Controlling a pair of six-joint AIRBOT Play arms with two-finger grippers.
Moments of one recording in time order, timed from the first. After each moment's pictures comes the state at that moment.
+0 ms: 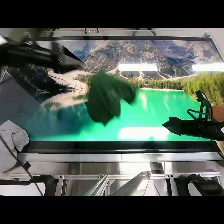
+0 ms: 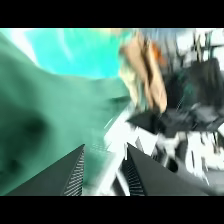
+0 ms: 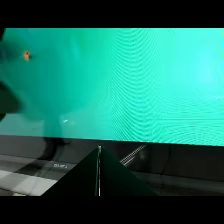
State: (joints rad) left arm -0.02 -1.61 1.63 0.43 -1.54 -1.26; right arm 0.00 -0.67 0.54 -1.00 1.06 1.59
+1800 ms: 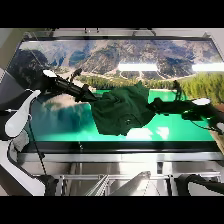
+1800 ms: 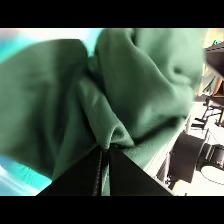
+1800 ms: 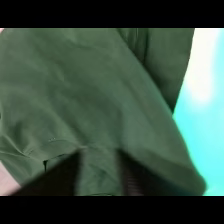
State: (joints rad) left arm -0.05 -1.90 1.50 0.58 -1.43 -1.16; right arm -0.08 -1.34 0.72 -0.39 0.85 0.94
